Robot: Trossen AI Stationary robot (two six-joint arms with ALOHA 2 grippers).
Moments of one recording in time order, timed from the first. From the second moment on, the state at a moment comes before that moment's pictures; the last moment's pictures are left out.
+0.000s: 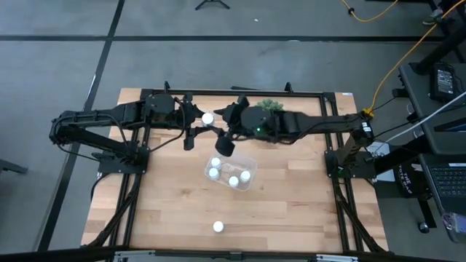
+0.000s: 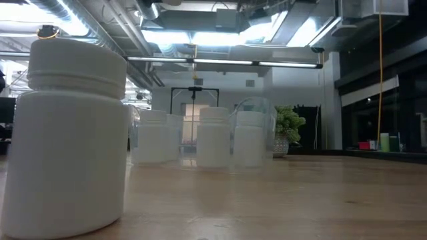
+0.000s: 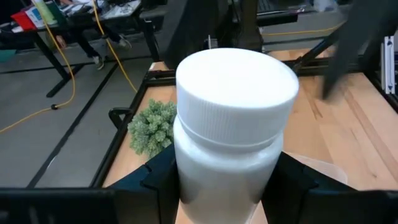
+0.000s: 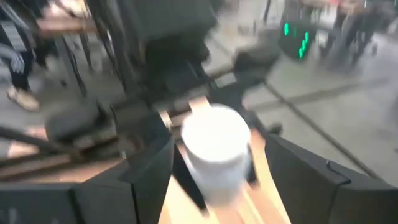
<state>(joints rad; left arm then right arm) 0.10 1.06 1.11 -0.42 -0.09 0.13 0.10 1.81 1.87 -0.36 0.45 0.10</state>
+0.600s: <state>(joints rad) 0.14 1.16 1.11 -0.34 0.03 0.14 0.01 1.82 2.20 -0.93 0.21 0.29</state>
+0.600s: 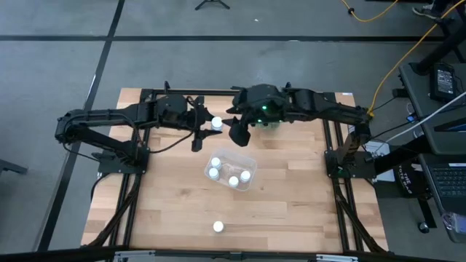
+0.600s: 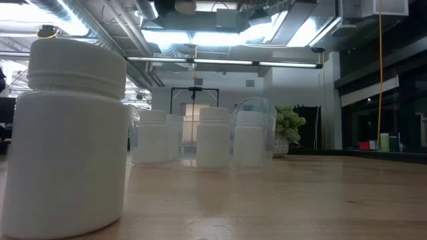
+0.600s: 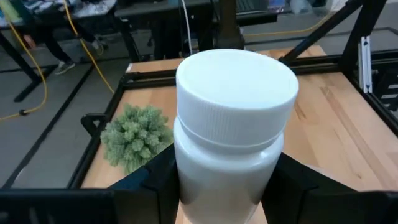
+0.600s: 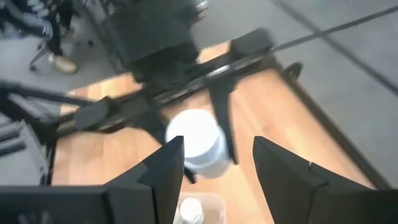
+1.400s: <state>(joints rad) 0.17 1.21 1.11 -0.33 0.06 0.15 -0.07 1.93 2.20 -0.92 -0.09 0.26</state>
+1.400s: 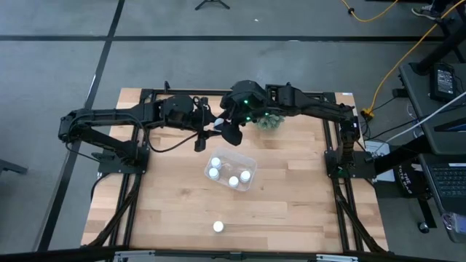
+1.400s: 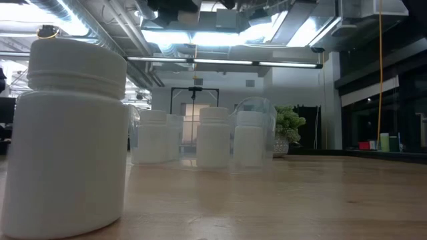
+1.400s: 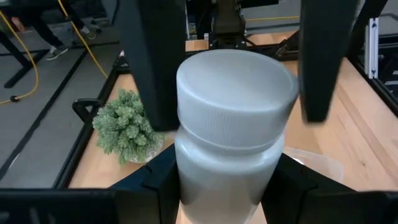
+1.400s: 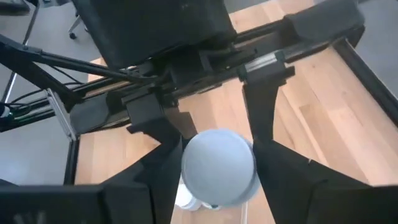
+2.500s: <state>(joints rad) 0.19 1.20 1.11 -0.30 0.07 0.15 -0.08 1.94 2.22 -0.98 -0.03 0.21</state>
